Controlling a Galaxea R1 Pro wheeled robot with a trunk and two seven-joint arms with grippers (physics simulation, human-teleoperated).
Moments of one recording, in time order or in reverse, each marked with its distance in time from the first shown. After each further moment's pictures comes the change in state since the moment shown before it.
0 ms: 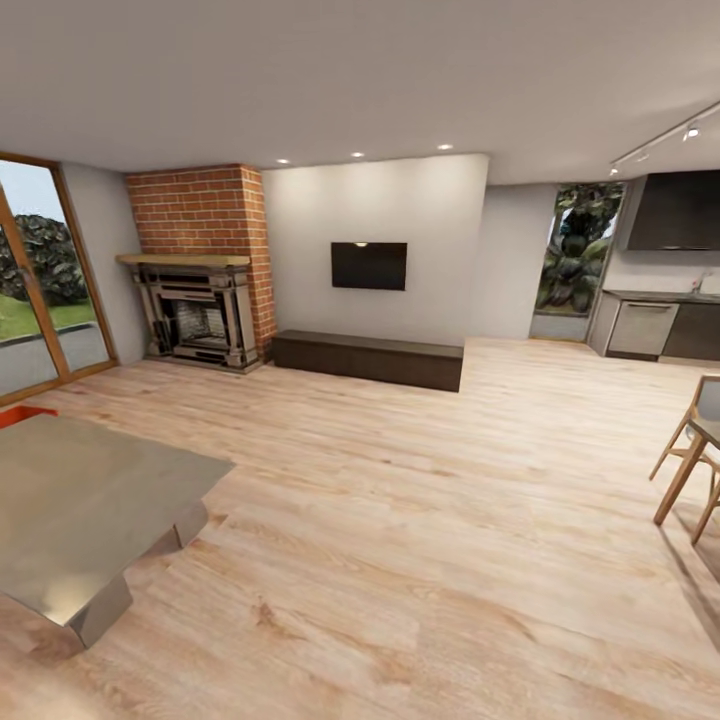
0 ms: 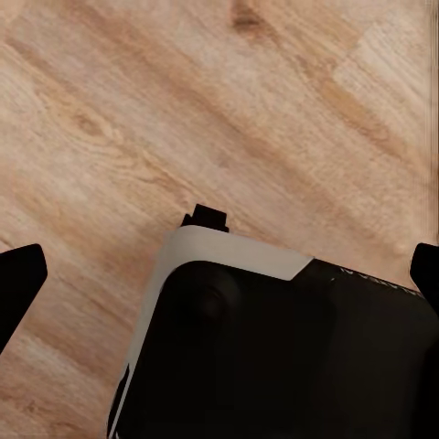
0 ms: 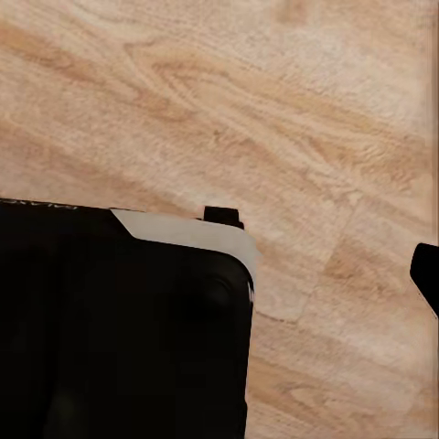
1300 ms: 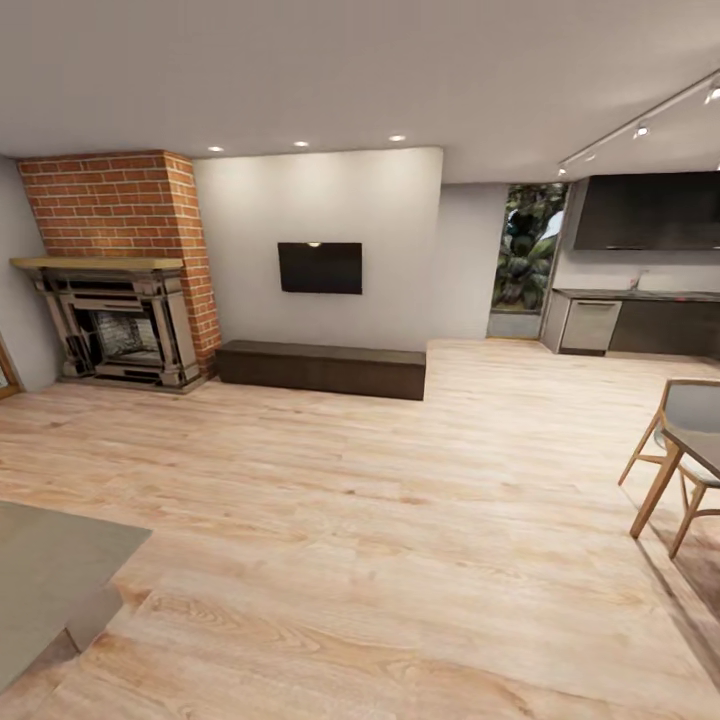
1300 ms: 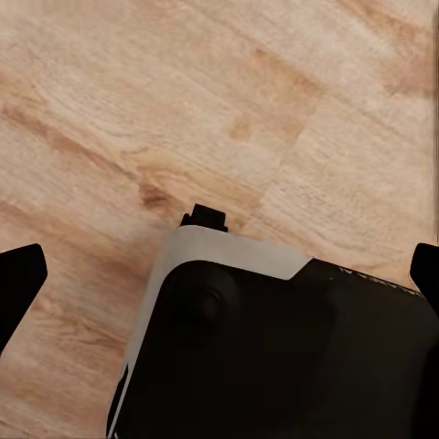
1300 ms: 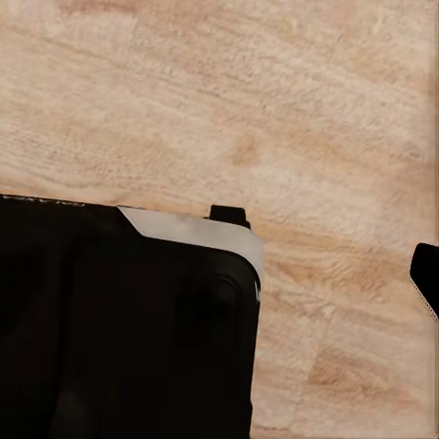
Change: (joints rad) left arm 0.000 -0.002 0.000 0.000 -0.001 0.000 0.000; right arm 0.000 0.005 0.006 0.000 0.001 0.004 0.008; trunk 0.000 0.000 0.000
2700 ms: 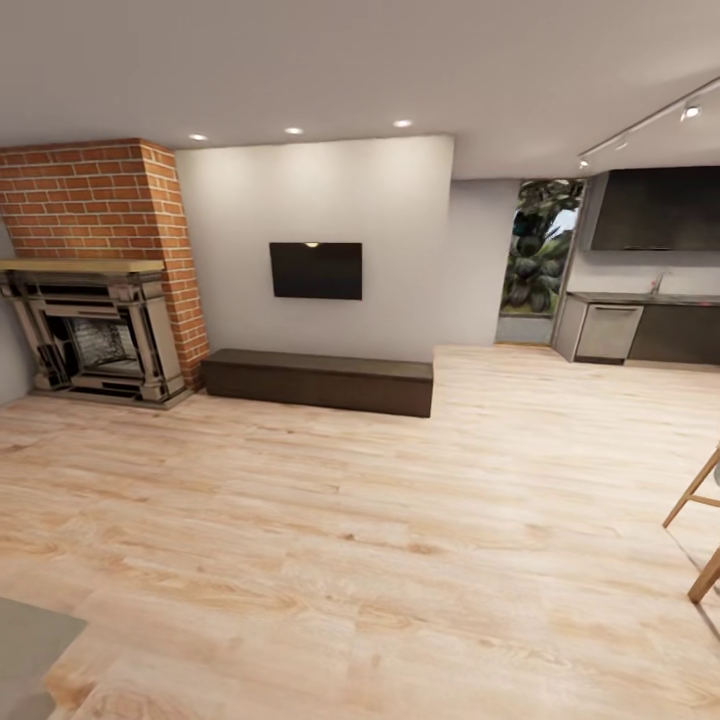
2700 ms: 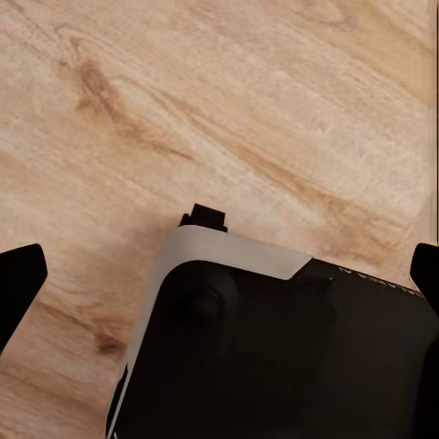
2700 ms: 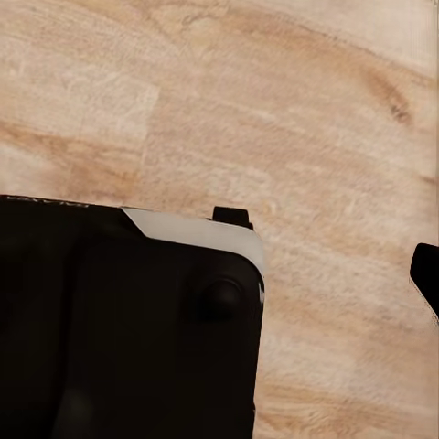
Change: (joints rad) left arm 0.000 0.000 0.000 0.000 0.000 0.000 -0.002; right arm 0.000 0.007 -0.001 0.000 0.004 -0.002 -0.006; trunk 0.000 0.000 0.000
